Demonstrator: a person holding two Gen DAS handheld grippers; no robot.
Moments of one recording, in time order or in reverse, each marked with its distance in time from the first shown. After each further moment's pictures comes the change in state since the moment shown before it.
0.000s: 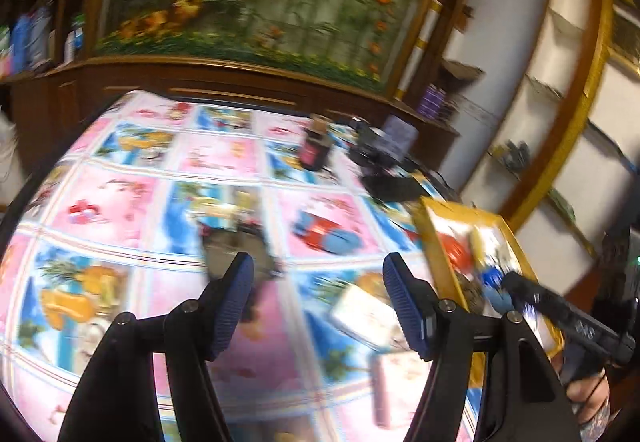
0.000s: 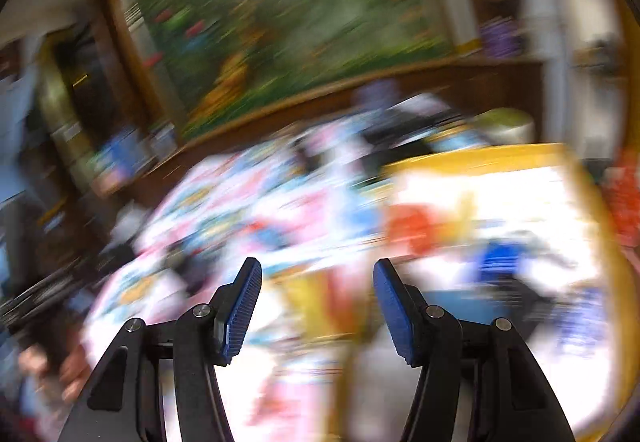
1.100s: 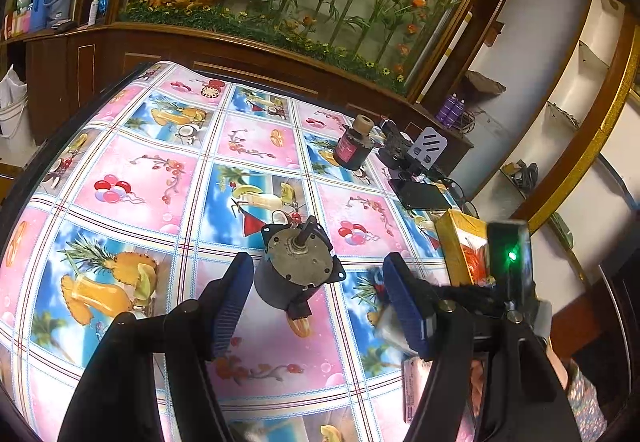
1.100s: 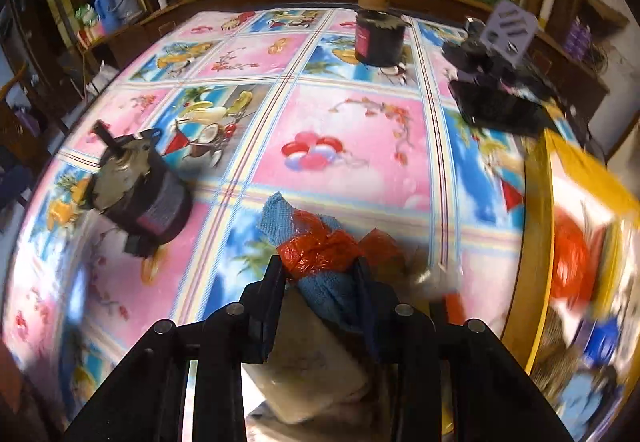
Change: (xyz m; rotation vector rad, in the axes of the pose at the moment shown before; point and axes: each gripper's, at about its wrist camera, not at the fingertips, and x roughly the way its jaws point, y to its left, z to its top) left arm -0.002 0.047 0.007 -0.088 0.049 -0.007; right arm 0.162 0.074 -0.006 -0.218 0.376 -0.158
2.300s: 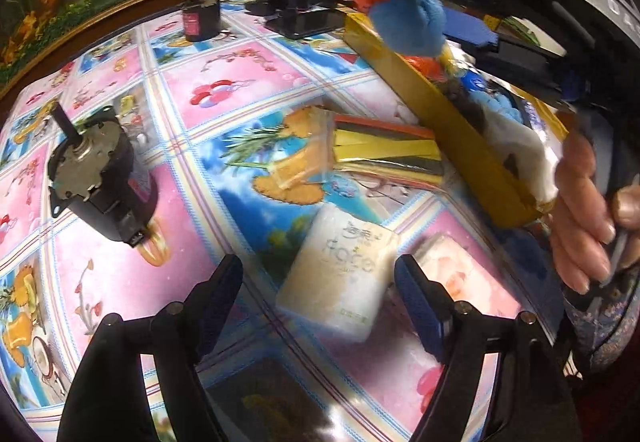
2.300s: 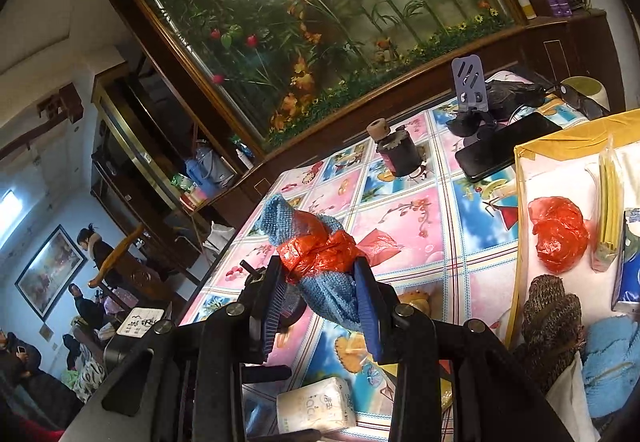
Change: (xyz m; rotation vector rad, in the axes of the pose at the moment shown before) left arm 0.086 -0.089 -0.089 0.514 0.414 -0.054; right arm -0.098 -0.080 -0.054 0.270 -0.491 0.480
